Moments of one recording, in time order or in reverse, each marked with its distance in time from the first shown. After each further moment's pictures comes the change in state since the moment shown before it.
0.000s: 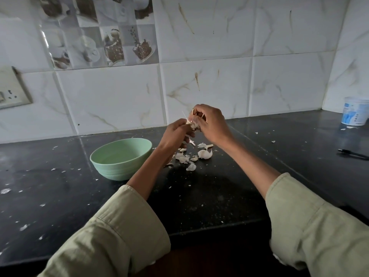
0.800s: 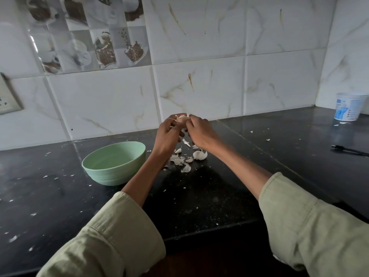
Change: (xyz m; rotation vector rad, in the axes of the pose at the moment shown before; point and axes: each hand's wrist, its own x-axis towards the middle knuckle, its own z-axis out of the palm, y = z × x) left_hand 0.003 -0.006 0.005 -0.032 0.117 0.205; right_hand -0.010 -0.020 0.010 0.019 -0.194 0.378
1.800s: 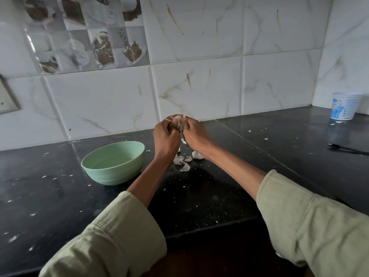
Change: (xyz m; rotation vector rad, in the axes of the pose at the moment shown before) left_hand -0.002 -0.006 0.009 0.182 0.233 0.078; right_hand -0.010 -0.008 0.013 0.156 0.063 -0.025
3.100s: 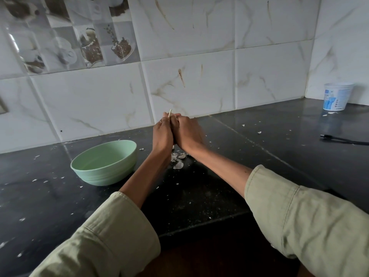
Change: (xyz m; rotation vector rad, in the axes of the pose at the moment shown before) left_hand -0.008 0.014 0.012 -0.341 -0.091 -0.298; right_hand 0.001 0.002 0.016 -0.218 0.157 0.035
